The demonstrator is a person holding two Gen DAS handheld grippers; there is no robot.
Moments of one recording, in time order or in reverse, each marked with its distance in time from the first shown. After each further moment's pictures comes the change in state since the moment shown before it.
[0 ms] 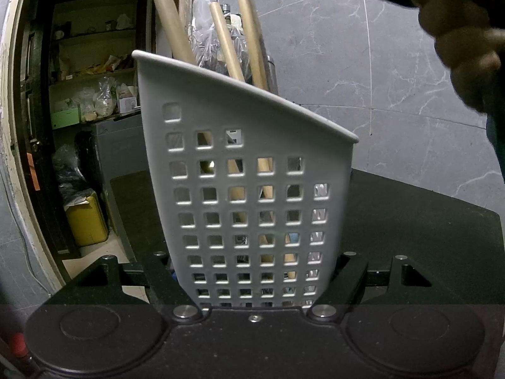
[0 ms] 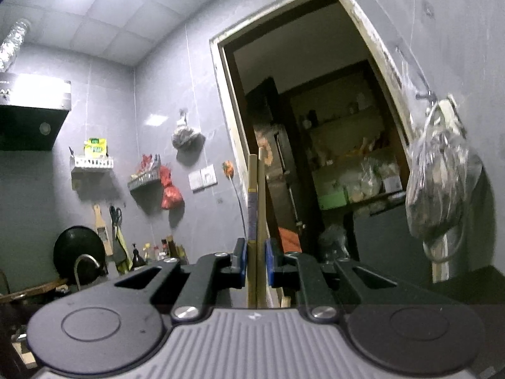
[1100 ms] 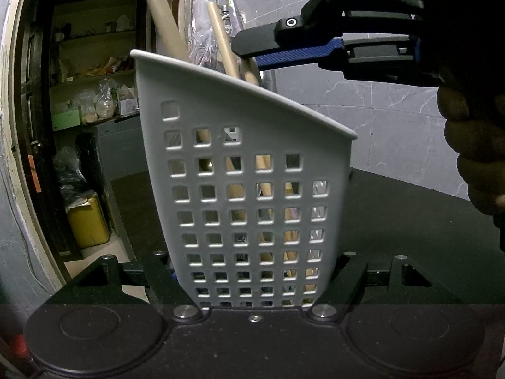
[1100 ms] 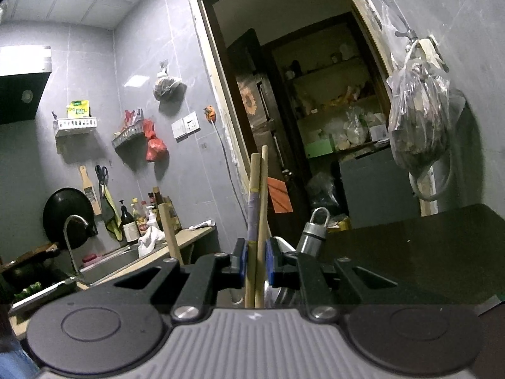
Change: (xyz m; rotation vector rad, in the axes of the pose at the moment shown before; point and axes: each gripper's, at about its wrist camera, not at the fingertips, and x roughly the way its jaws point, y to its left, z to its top) left arm -0.002 -0.003 0.000 0.005 -0.001 0.005; right arm -0.007 -0.010 -0.062 0.030 0.156 -0.053
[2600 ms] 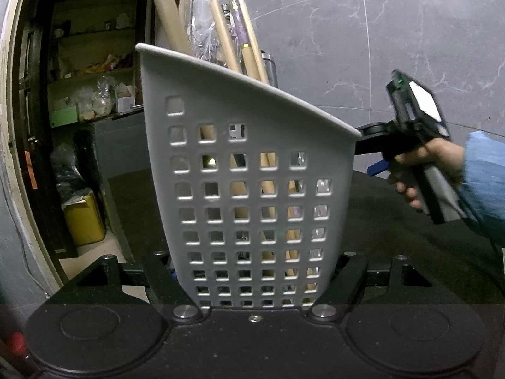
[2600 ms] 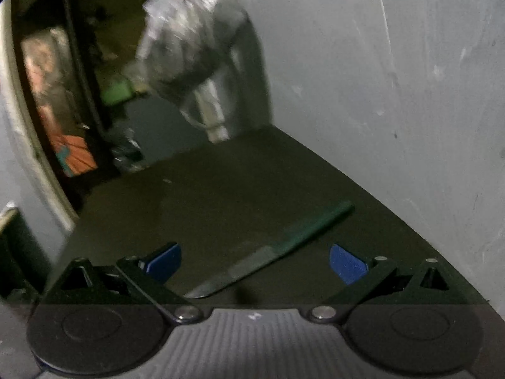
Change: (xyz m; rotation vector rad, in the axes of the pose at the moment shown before) left arm 0.002 0.005 -0.002 -0.014 -0.002 -0.016; right arm 0.025 -0.196 -0.029 0.265 0.274 -0.767
